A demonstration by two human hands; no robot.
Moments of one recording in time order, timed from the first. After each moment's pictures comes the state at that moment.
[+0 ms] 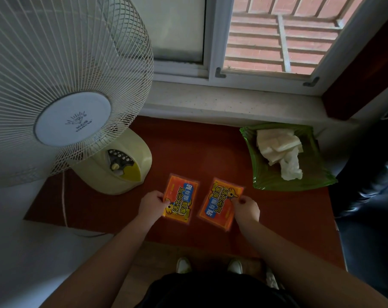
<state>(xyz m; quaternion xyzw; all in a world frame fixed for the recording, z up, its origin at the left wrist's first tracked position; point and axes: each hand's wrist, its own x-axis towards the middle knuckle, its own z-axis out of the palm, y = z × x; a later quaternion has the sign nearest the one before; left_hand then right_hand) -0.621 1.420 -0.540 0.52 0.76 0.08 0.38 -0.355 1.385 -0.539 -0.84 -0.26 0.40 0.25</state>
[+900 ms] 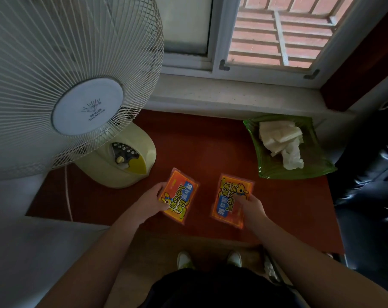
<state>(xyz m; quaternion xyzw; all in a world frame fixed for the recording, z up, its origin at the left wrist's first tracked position) -0.674 1.410 -0.531 0.53 0.62 0.11 0.57 -0.368 1.359 -0.542 -0.71 -0.09 0.57 0.40</state>
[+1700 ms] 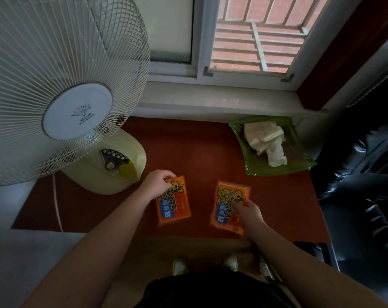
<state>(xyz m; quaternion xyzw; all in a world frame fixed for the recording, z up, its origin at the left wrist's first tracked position) -0.624 1.458 -0.503 0.68 0.61 0.05 0.41 -0.356 1.327 -0.527 -0.75 -0.16 0.53 0.36</state>
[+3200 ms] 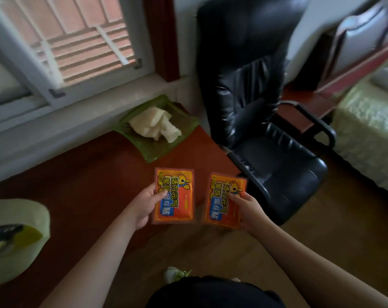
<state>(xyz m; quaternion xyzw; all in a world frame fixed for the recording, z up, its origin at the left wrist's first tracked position) -0.436 1.340 -0.470 0.51 0.43 0.03 0.75 -0.248 1.128 -0.497 -0.63 0.08 0.47 0.62</state>
